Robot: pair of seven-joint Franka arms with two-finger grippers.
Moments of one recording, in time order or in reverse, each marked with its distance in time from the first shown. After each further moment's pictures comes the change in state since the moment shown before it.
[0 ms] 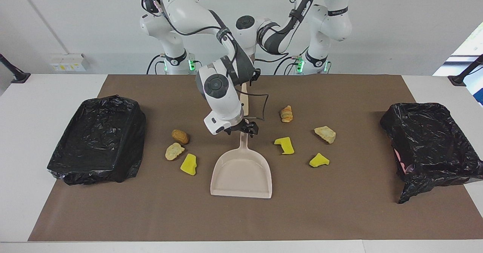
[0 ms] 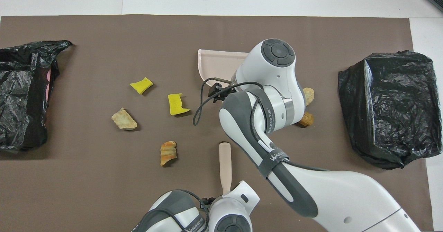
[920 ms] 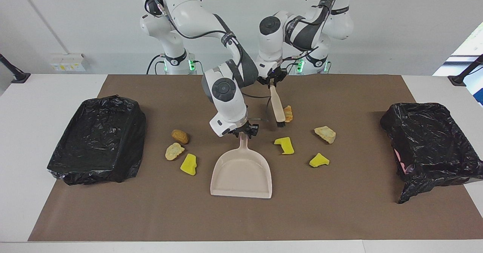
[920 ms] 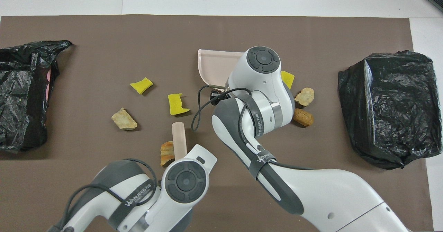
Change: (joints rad) left arm 0.251 -0.109 0.049 0.076 0.056 -0.350 0.089; right arm 0.026 0.021 0.000 -0.008 -0.005 0.020 -0.017
